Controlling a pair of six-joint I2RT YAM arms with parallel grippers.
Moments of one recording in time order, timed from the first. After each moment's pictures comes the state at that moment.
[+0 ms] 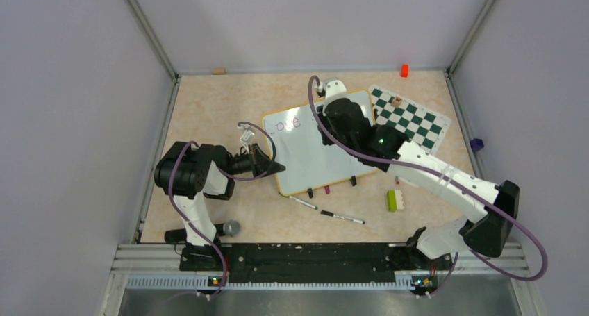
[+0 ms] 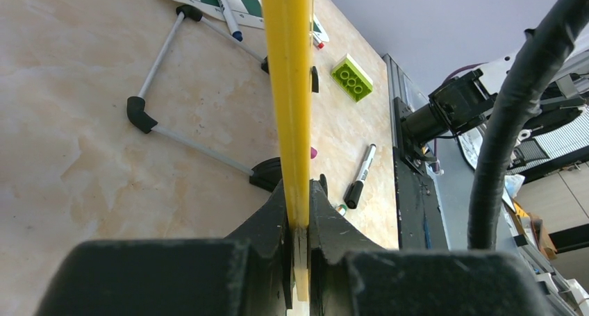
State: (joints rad) left arm -0.14 1.91 0.40 1.55 1.20 -0.76; right arm 0.92 1.34 1.31 -0.50 0.43 0.24
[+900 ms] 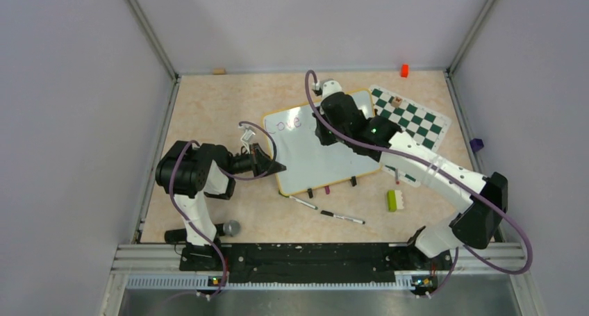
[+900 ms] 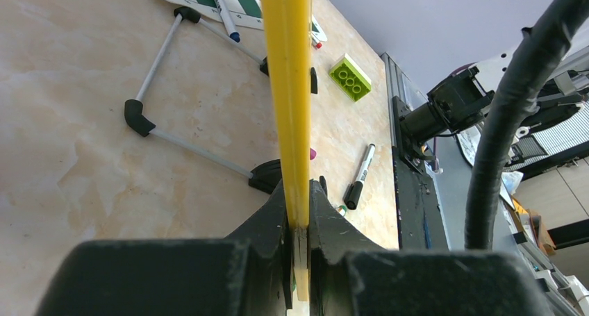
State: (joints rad) left arm -0.15 1.92 0.41 1.56 1.20 -0.77; right arm 0.83 1.46 1.42 -0.59 0.26 0.29
